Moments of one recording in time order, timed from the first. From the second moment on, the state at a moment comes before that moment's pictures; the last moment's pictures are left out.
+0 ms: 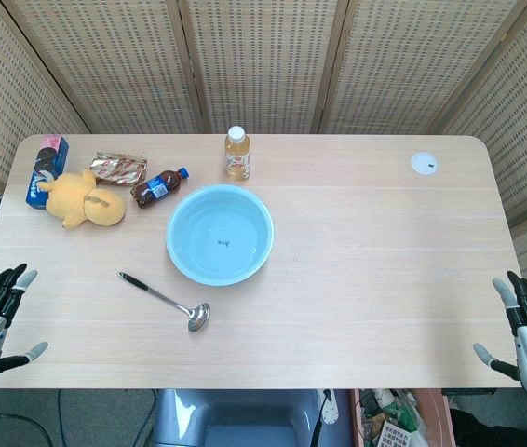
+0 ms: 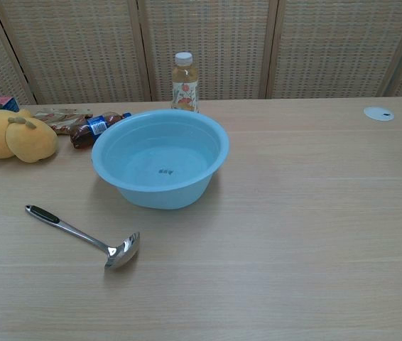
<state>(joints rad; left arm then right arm) -0.05 -0.99 0.04 -1.82 1.65 1.53 0.08 -0.01 -1.07 0.04 -1.68 -1.58 1.60 -0.02</state>
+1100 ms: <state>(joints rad) -0.31 -1.14 -0.03 -1.39 1.54 1.15 -0.09 0.00 -1.08 0.05 -1.68 -1.55 1.56 -0.03</state>
